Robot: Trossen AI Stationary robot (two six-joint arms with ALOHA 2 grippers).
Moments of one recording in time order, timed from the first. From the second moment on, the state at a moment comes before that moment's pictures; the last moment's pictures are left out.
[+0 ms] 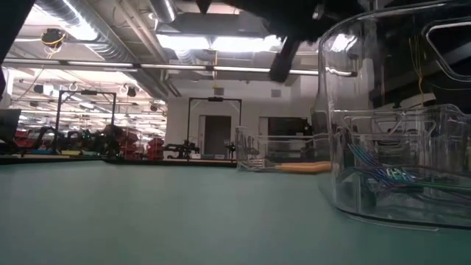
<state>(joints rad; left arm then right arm) -0.20 2.04 1.48 0.20 -0.14 -1.25 0.42 0.63 0.49 -0.14 0.25 0.15</state>
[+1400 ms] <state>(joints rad) -0.20 2.08 1.48 -0.12 -0.18 -1.20 0.42 0.62 0.21 0.24 0.11 0.07</state>
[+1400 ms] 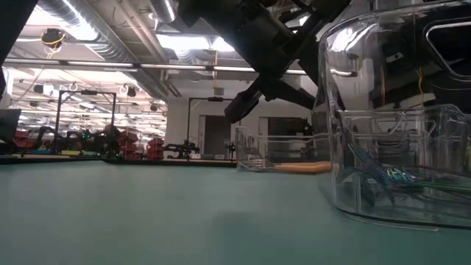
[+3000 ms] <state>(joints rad) -0.33 0.77 0.95 -0.38 -0.53 -0.02 0.42 0.43 0.21 0.24 0.21 0.13</state>
